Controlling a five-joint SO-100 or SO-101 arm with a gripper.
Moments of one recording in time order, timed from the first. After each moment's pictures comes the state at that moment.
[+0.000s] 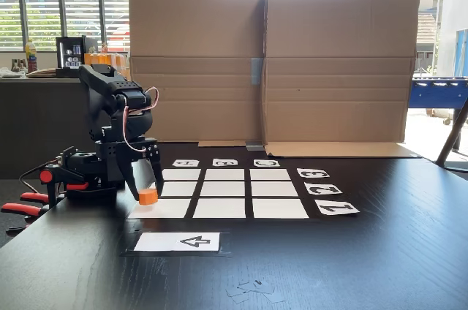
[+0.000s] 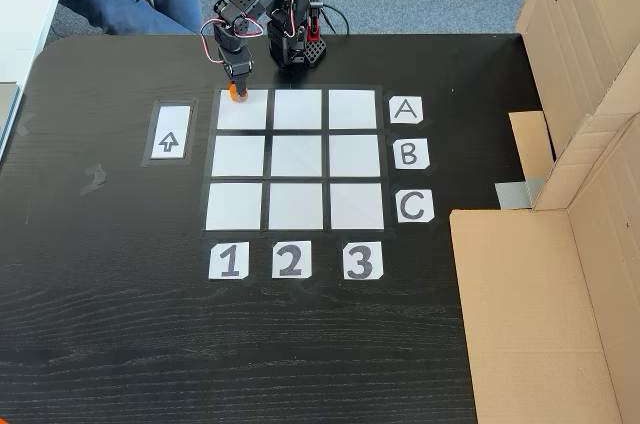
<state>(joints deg) 43.1 113.6 136.1 67.9 14.8</state>
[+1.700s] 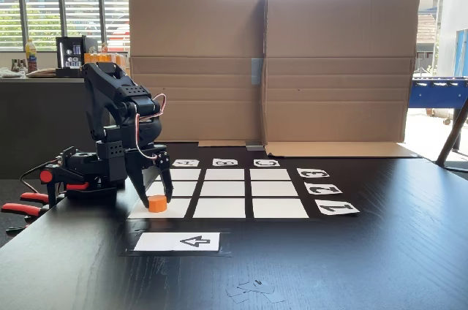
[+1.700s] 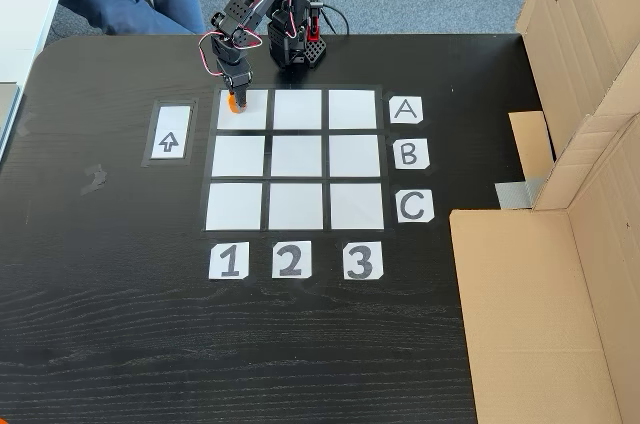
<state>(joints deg) 39.9 105.0 133.2 61.9 14.6</state>
